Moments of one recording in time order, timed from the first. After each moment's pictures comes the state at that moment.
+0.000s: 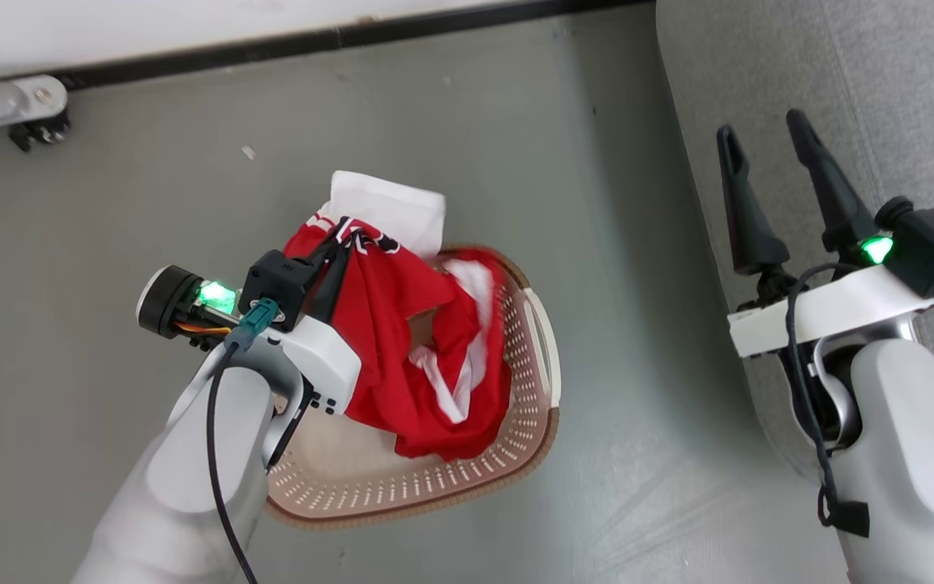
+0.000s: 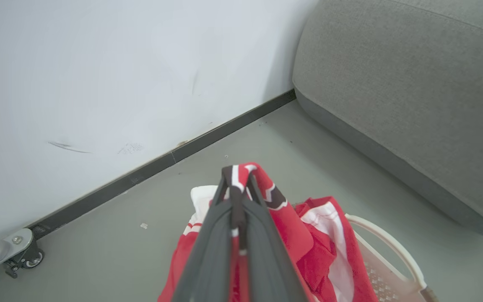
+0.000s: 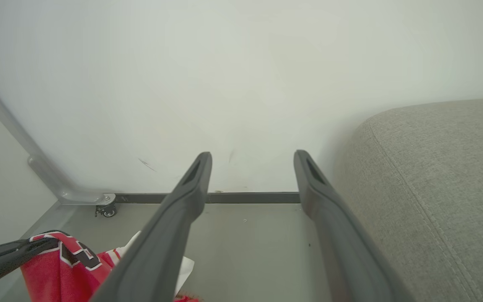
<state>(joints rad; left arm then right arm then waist) -0.69 0.04 -0.42 0.64 -0.15 -0.05 -0.23 -0.47 -0.05 0.05 0.12 0.15 0.13 -0.26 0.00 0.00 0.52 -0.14</state>
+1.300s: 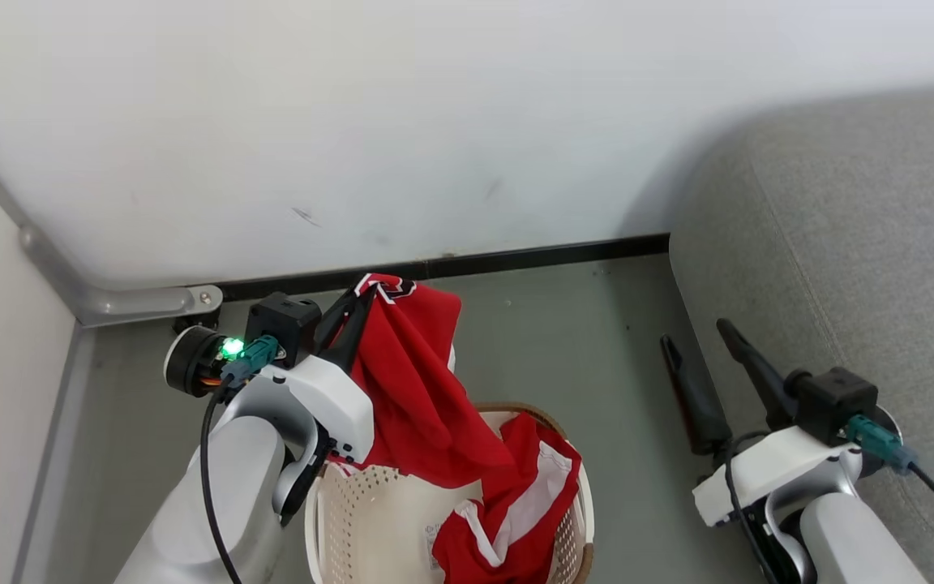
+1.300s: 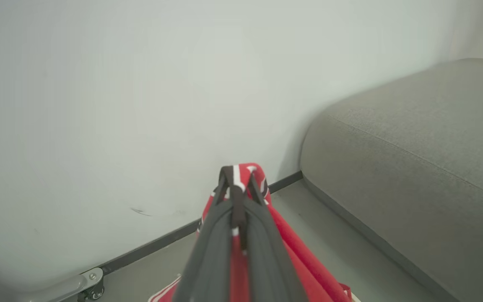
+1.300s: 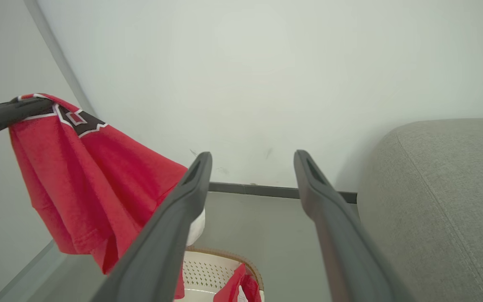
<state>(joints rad) -0.56 0.03 -0.40 0.53 -0.29 -0.08 -0.13 -0.21 -0.05 0.13 0.24 0.12 0.13 -0.26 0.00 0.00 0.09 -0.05</state>
